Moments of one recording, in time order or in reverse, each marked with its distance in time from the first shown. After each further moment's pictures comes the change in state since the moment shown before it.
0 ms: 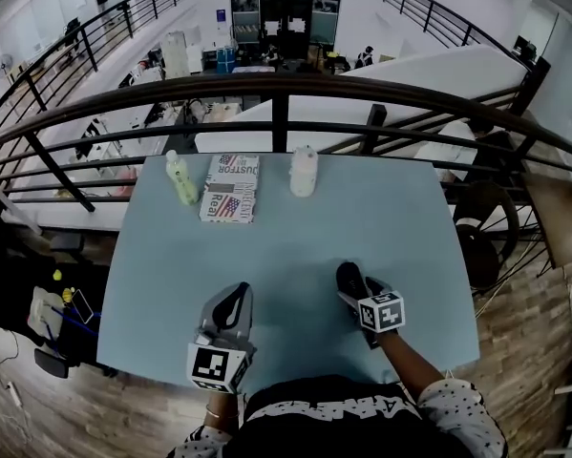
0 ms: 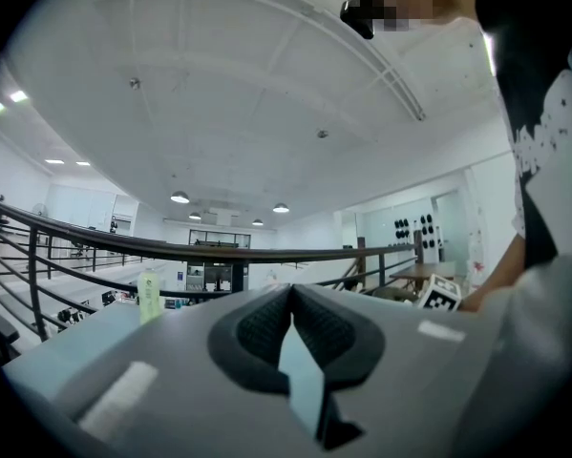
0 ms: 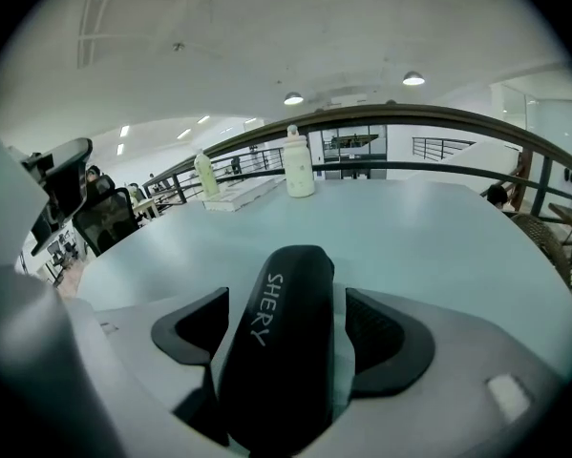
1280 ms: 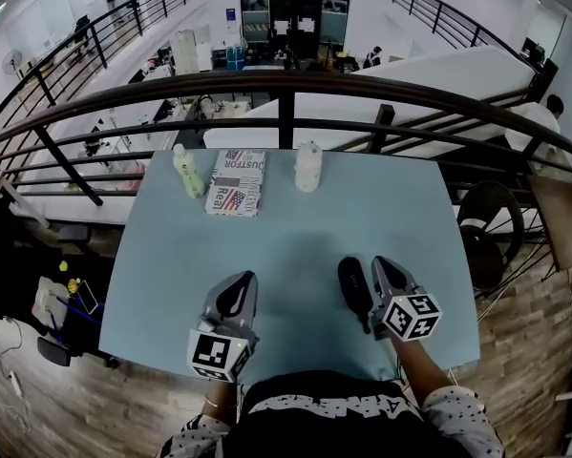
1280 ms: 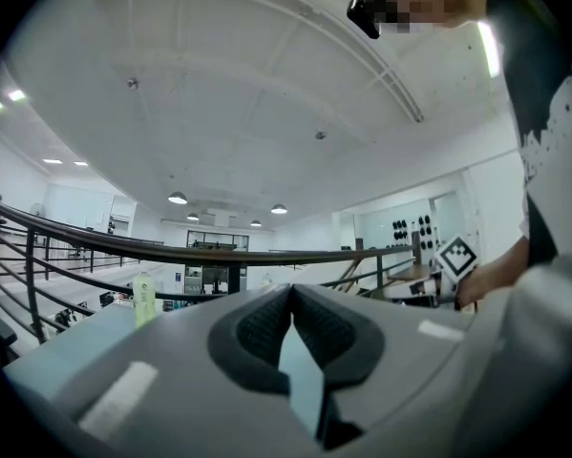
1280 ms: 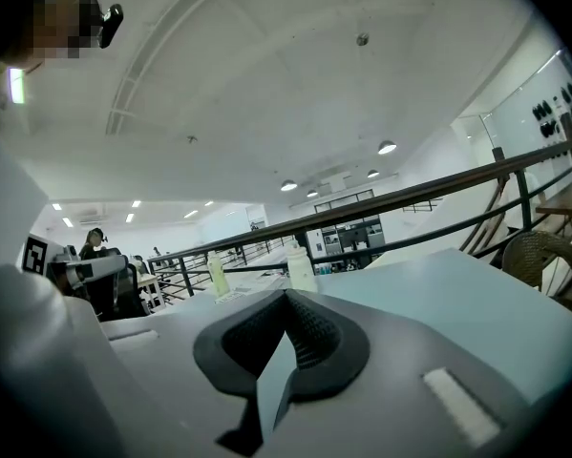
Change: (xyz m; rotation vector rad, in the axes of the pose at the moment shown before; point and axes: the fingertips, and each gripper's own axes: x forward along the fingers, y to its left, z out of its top) left arm 0.000 -0.012 0.009 0.017 -0.016 -0.012; right arm -0.114 0.003 0.108 0.095 -0.526 0.026
